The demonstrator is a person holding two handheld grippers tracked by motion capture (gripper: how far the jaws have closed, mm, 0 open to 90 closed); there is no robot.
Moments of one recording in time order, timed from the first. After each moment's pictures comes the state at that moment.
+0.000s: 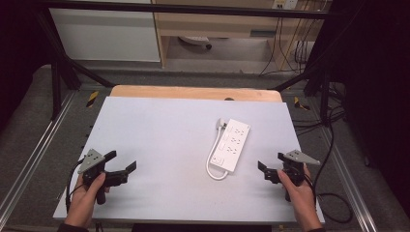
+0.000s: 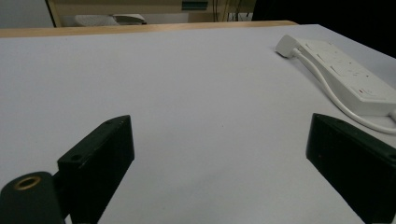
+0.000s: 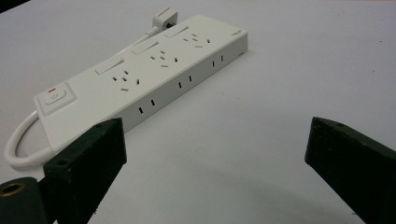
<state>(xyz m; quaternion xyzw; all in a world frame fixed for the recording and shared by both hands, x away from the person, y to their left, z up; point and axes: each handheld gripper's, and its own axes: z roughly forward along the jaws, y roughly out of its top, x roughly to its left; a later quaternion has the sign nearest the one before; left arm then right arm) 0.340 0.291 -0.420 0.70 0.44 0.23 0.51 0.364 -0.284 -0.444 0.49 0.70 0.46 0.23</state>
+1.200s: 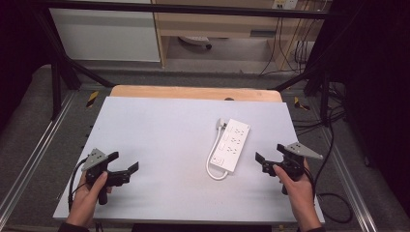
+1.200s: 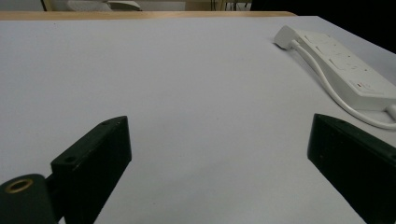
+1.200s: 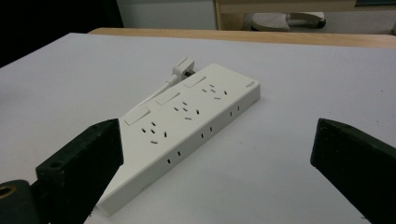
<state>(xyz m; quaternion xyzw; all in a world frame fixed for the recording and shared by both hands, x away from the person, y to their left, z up) 0.343 0.286 -0.423 0.71 0.45 0.21 0.50 0.367 -0.269 -0.408 0.48 0.68 0.50 0.24</state>
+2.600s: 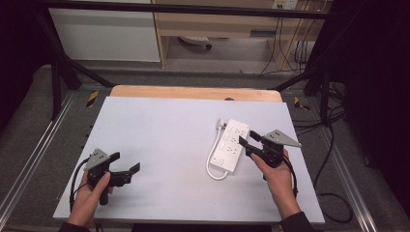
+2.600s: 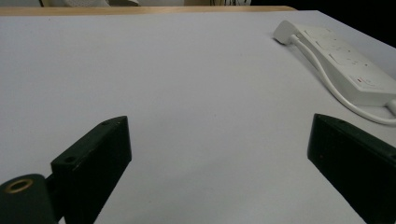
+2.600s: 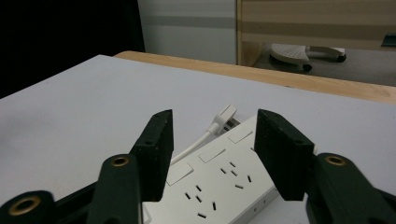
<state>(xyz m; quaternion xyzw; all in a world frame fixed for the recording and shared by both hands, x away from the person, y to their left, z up) 0.343 0.283 -0.424 0.72 0.45 0.21 0.49 0.392 -0.211 -0.388 0.43 0.68 0.53 0.26</state>
